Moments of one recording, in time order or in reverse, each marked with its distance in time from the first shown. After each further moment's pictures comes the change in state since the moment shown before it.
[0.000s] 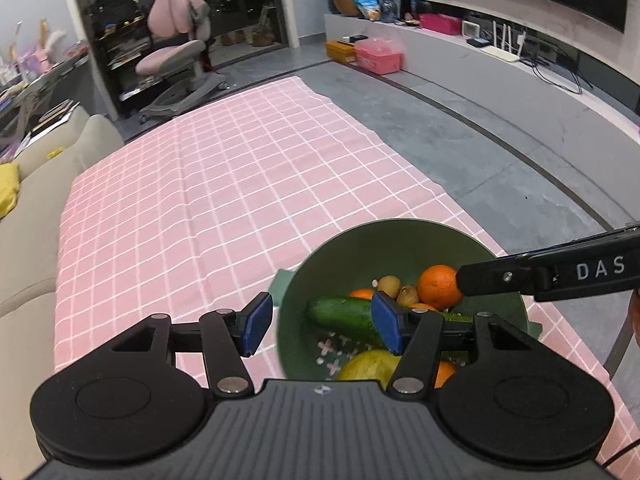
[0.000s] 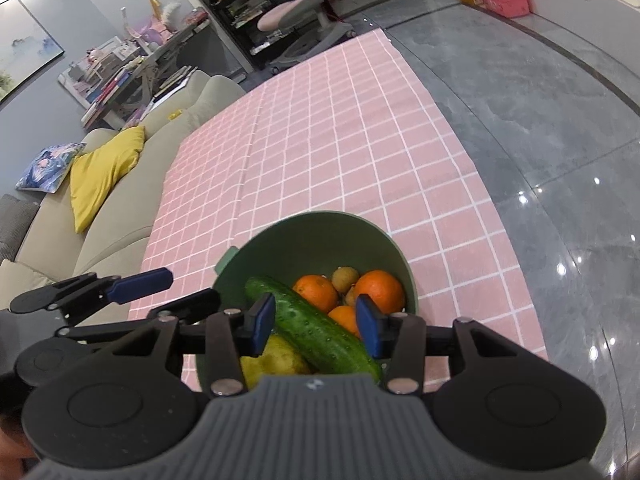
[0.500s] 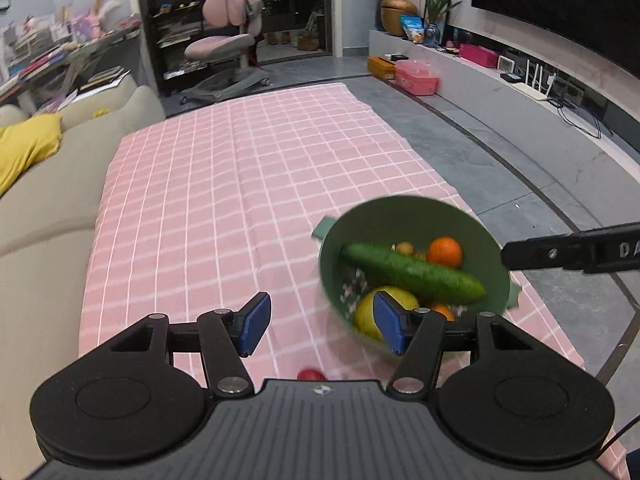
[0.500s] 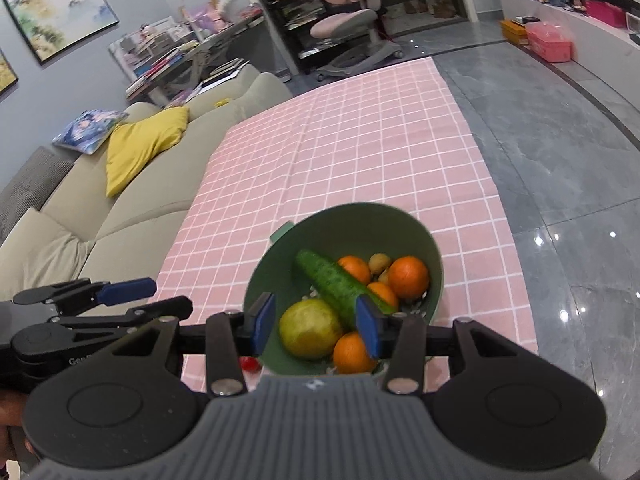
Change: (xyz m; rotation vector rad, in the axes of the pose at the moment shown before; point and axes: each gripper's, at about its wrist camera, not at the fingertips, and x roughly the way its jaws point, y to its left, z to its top) left arm -0.066 0.024 -0.059 -0.169 -0.034 0.034; right arm -0.056 0.028 -0.033 -0.176 -0.023 0.055
